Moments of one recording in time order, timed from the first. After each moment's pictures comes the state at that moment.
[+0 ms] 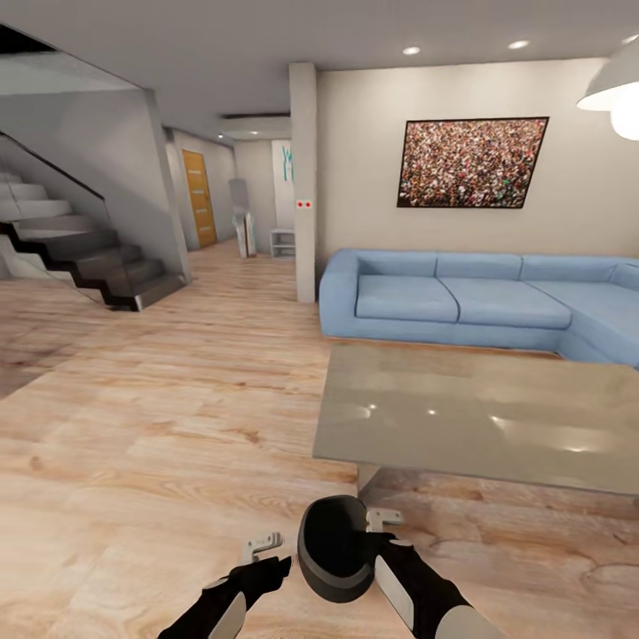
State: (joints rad) left arm -0.46 -0.13 -0.15 -0.41 0.35 0.11 0.00; right arm -0.55 0.15 0.25 -0.42 -0.30 0.21 -0.09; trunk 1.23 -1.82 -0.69
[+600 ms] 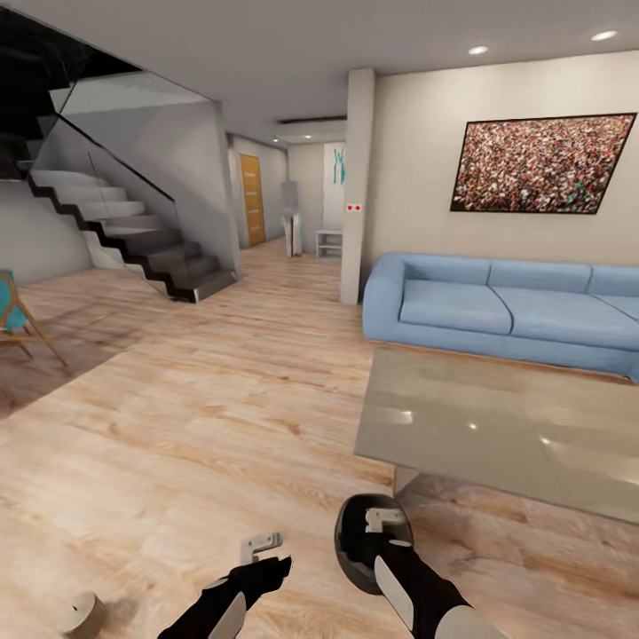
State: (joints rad) left arm -0.46 -0.13 -0.15 -0.41 0.35 0.11 0.00; right arm -0.55 0.16 0.25 -0.42 -0.30 0.21 -0.09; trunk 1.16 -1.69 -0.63
